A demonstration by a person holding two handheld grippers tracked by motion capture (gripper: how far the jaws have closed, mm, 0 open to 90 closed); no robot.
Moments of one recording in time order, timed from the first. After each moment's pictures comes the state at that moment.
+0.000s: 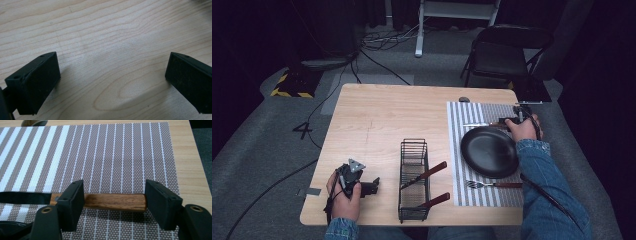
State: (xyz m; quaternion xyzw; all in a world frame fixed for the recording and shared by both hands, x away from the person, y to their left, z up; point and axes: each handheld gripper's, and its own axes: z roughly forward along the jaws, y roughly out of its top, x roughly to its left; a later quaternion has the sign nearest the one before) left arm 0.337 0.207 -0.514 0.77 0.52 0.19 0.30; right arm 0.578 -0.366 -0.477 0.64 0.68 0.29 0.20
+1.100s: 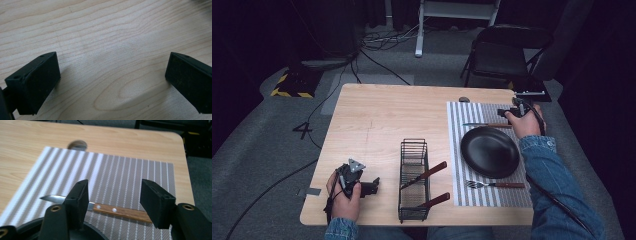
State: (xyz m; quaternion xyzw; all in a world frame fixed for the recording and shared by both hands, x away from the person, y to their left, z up) left arm 0.337 0.208 -0.514 0.77 0.52 0.19 0.30; right arm 0.557 -0.336 -0.411 0.57 0.71 0.33 0.24
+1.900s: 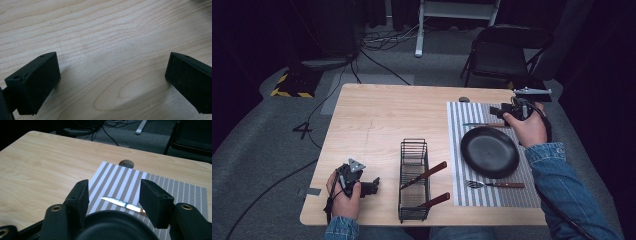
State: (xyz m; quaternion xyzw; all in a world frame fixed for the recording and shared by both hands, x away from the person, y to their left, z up) left arm 0.337 0.207 -0.514 0.77 0.52 0.19 0.30; right arm 0.493 -0.295 -0.350 0.49 0.74 0.41 0.21
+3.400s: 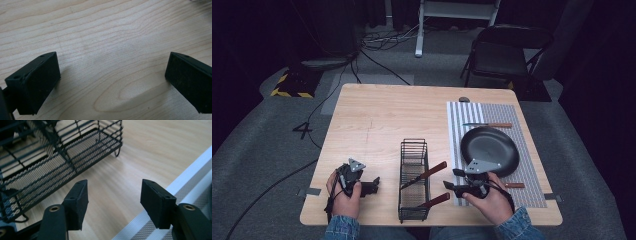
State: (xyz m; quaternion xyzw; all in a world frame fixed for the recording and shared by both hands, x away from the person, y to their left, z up) left arm 0.337 0.206 -0.514 0.77 0.53 0.19 0.30; right arm 0.334 -0.183 -0.472 0.31 0.84 0.44 0.11
